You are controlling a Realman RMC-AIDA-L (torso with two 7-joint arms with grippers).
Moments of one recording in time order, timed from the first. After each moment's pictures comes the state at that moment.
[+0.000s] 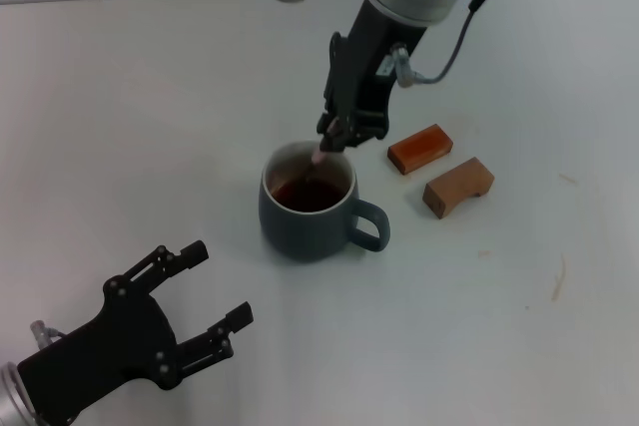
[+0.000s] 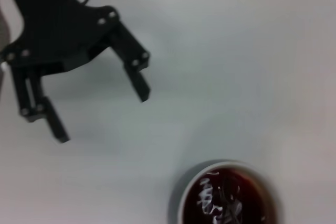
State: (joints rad) left arm -0.32 -2.07 -0.47 0.09 2.87 1.70 -0.50; right arm 1.24 2.08 -1.31 -0.91 -2.56 -1.68 2.04
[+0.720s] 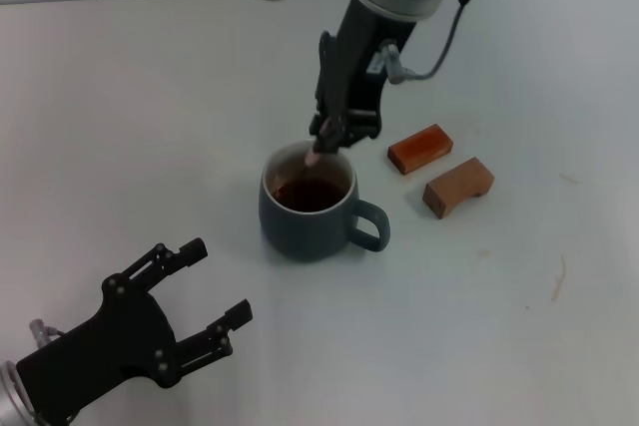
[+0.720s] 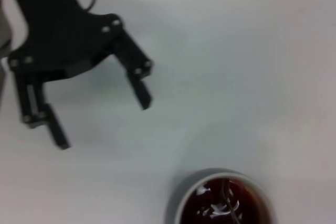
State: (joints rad) left arm -0.32 -2.07 -0.47 0.09 2.87 1.71 -0.50; right arm 1.28 2.08 -1.31 -0.89 -2.56 -1.70 2.05
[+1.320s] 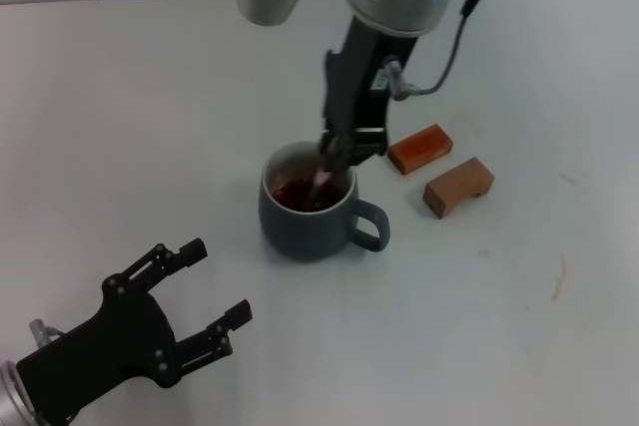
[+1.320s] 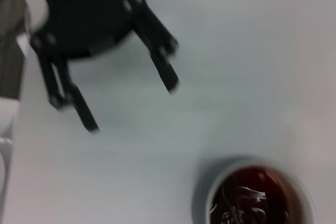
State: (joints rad) left arm -0.32 -2.07 -0.47 0.09 2.87 1.71 -0.50; right arm 1.29 2.08 -1.37 -0.88 -2.52 -1.73 2.07
